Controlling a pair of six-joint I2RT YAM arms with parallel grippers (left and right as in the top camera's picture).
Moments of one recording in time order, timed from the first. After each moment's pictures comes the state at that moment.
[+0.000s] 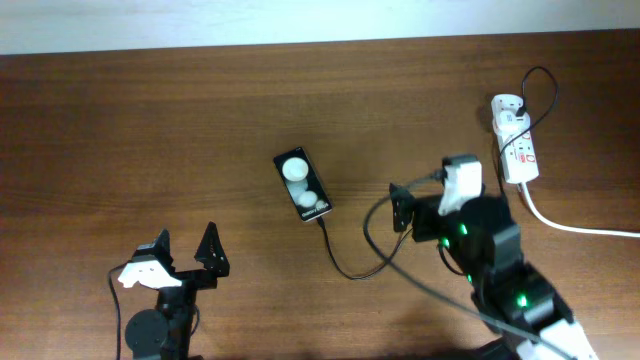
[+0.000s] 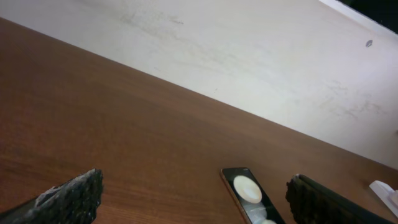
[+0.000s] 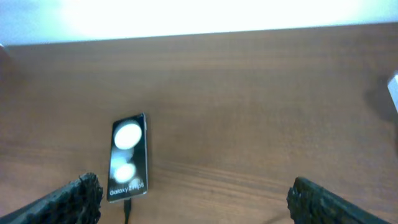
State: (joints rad) left arm 0.12 0.01 0.02 -0.06 0.17 -0.38; right arm 0.40 0.80 0.62 -0.28 0.08 0.28
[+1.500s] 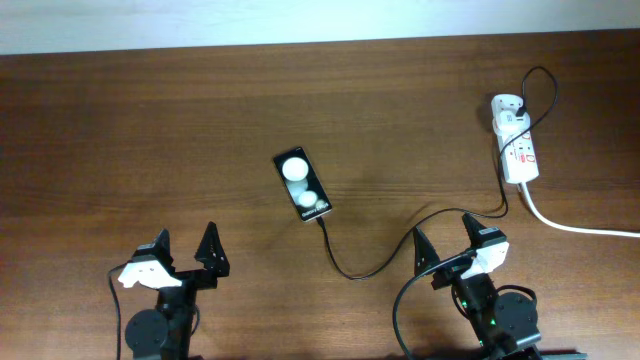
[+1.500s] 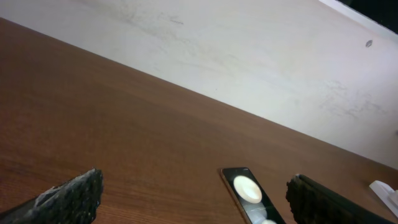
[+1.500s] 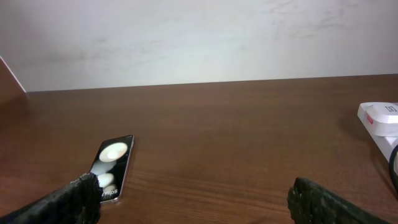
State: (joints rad) left arm 0.12 0.01 0.01 -0.06 0.17 -0.38; right arm 0.26 0.02 0.01 -0.07 -0.01 0.18
